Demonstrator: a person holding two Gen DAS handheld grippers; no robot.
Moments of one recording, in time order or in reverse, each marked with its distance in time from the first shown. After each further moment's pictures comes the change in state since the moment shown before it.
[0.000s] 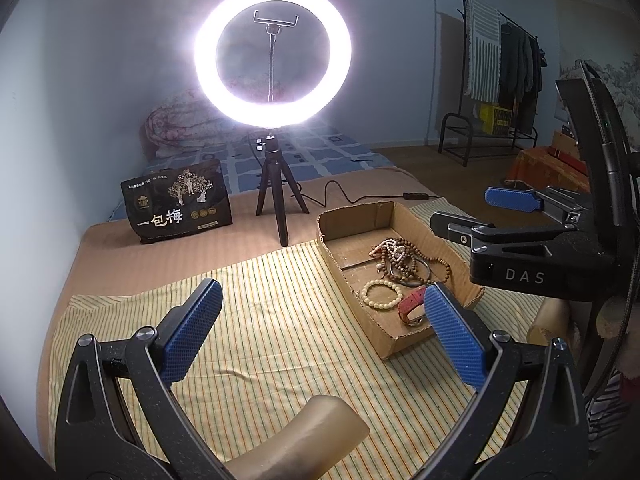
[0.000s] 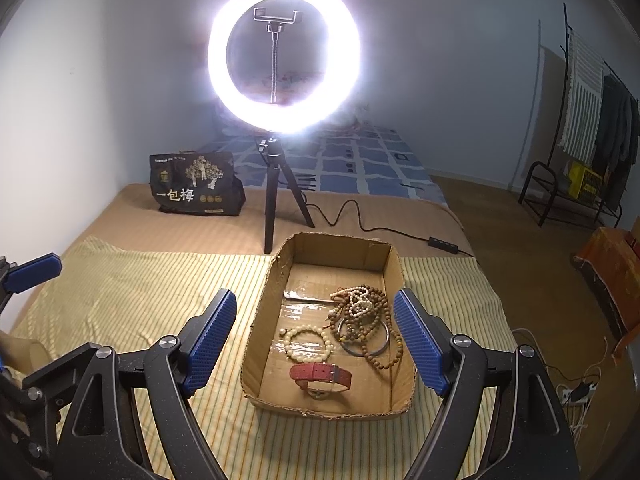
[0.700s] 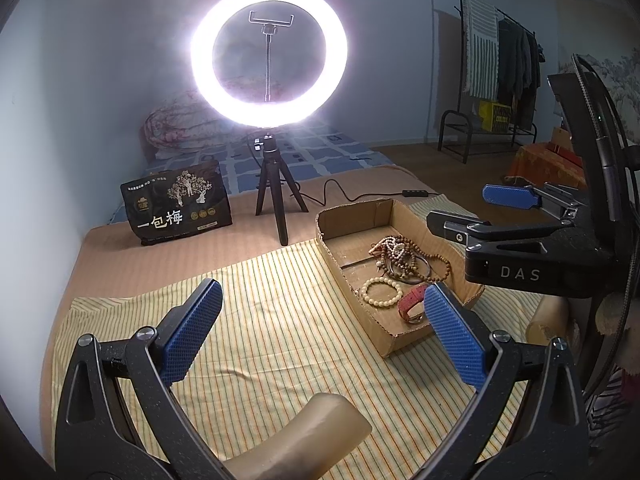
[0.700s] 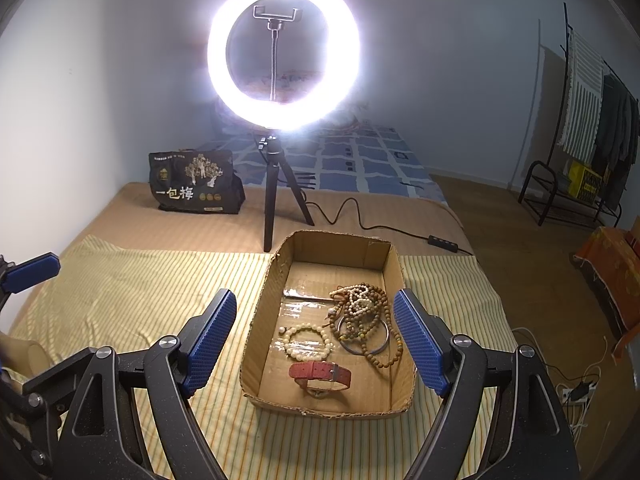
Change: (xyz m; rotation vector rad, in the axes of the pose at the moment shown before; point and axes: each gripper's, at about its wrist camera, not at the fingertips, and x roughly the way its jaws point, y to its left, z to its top) left arm -0.001 -0.001 0.000 0.003 0.003 0.001; right arm 0.001 0.000 -0.002 0.002 0.001 -0.003
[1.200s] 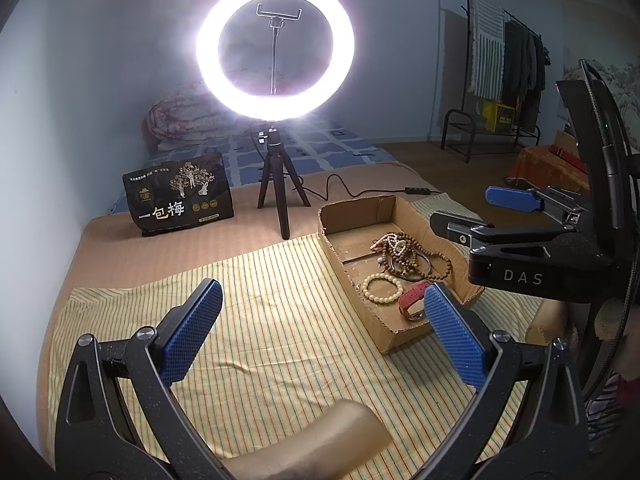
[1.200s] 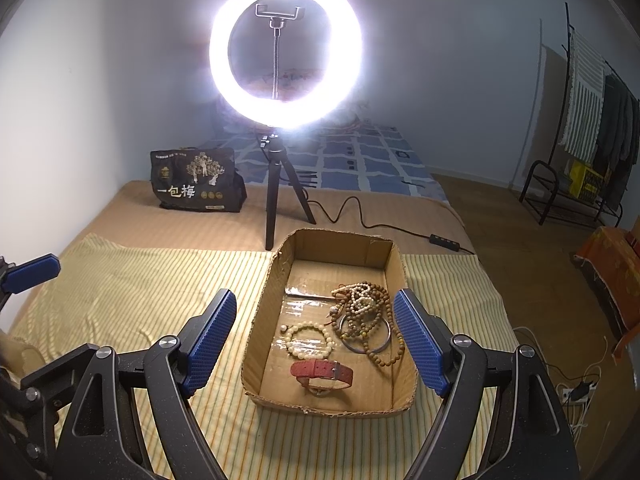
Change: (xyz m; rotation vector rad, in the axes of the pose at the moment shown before) left arm 0.000 0.006 0.000 -0.019 0.019 0.000; right arm 0.000 0.001 -0.004 -0.003 0.002 0.002
